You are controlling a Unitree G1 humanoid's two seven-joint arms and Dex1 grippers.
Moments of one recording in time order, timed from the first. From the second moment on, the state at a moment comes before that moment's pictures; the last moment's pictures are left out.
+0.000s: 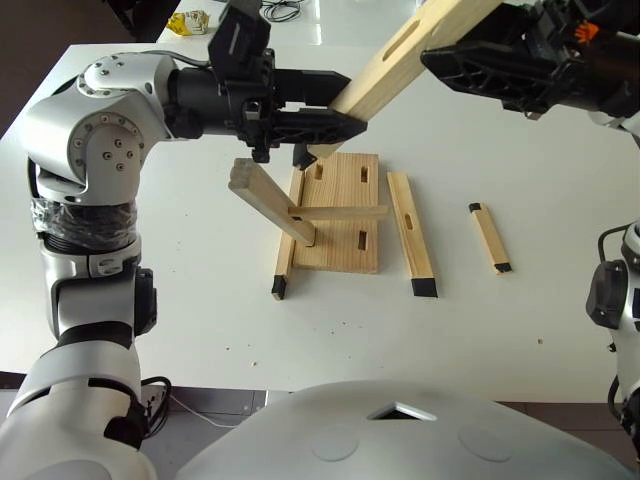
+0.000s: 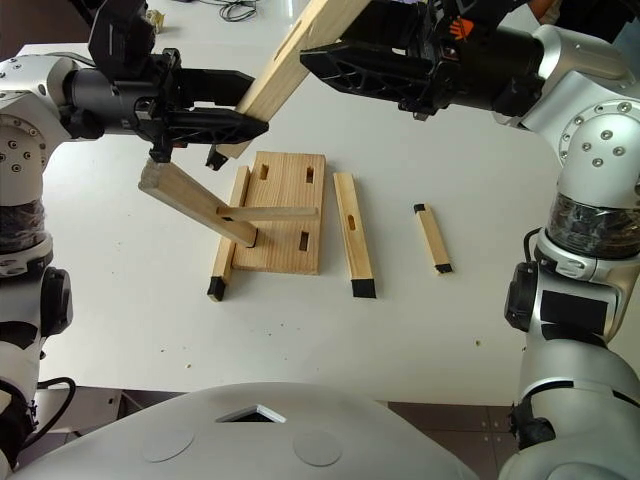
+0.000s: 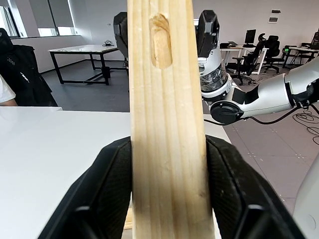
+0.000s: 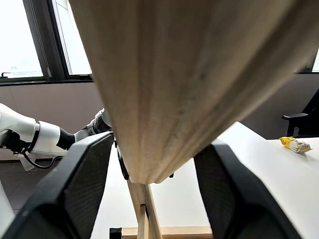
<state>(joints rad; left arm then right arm) -0.75 0.62 -0.01 -0.14 -0.82 0.83 -1.20 -0.77 -0.67 -0.13 -0.19 1.05 0.94 1.00</state>
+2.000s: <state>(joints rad) -0.91 0.71 0.18 0.45 -0.43 0.45 -0.89 -0.49 -0.90 -0.15 -0.26 0.76 0.72 1.07</state>
